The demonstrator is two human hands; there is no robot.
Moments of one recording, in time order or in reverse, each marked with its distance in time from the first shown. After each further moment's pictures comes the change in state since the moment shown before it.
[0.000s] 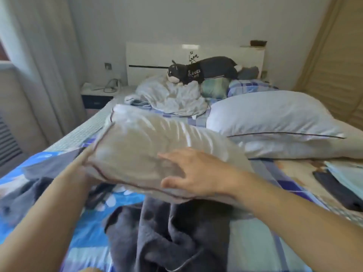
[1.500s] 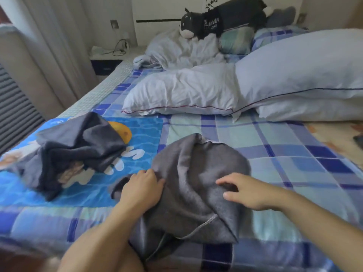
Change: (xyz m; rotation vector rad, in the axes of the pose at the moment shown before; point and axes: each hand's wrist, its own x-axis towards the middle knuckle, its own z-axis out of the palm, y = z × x) left_hand -0.061 -0.151 0.091 1.542 0.137 -0.175; right_hand -0.106 0.087 0.122 0.445 -0.516 0.394
